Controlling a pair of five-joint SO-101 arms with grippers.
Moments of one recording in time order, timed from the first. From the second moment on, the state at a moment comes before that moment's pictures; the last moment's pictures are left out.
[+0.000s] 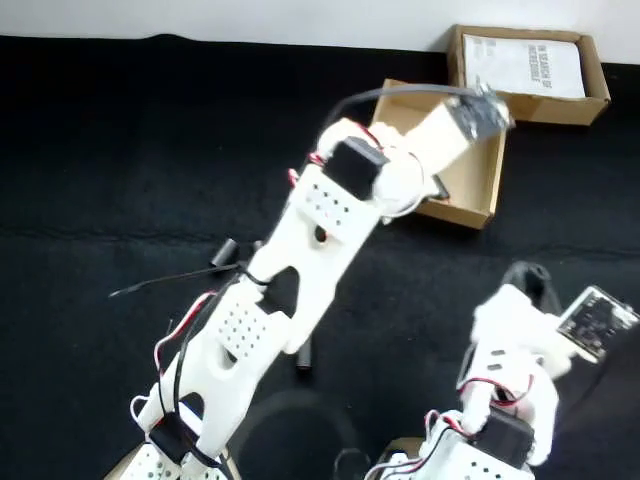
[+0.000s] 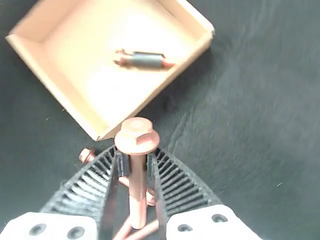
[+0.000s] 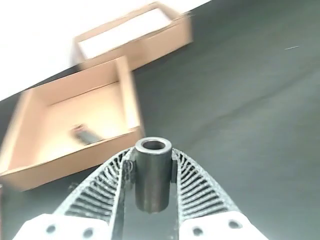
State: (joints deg) left arm 34.3 50.7 -92.4 100.7 -13.8; right arm 15.9 -104.3 85.6 46.3 -14.9
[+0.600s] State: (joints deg) left arm 32.6 26.0 -92.4 101.1 13.7; right arm -13.5 -104.3 80.9 46.3 -15.2
